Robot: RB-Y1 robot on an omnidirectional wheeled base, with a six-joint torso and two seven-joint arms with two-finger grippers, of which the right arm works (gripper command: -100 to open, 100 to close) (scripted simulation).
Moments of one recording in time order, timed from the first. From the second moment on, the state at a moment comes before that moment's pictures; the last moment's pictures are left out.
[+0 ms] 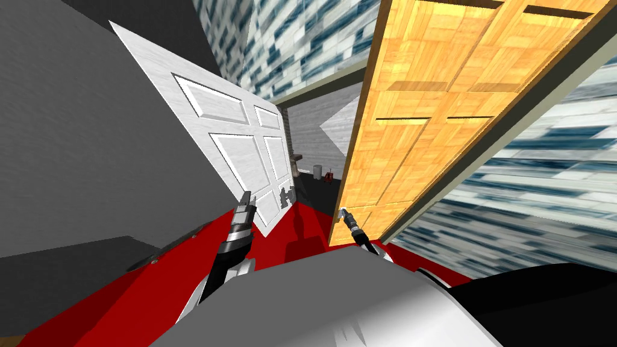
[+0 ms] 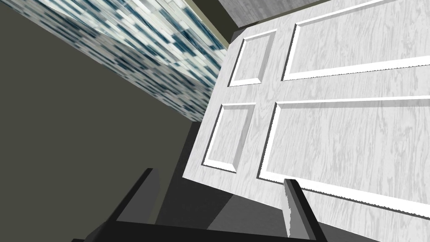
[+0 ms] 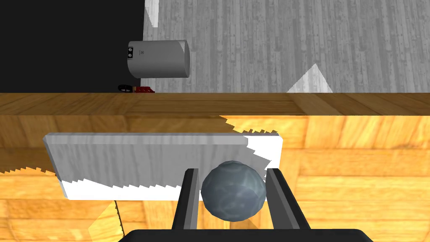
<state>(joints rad) 0.00 -0.39 0.19 -0.65 -0.29 -0.91 -0.21</state>
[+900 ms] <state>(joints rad) 0.08 -0.47 0.30 -0.69 -0.26 -1.01 -0.29</state>
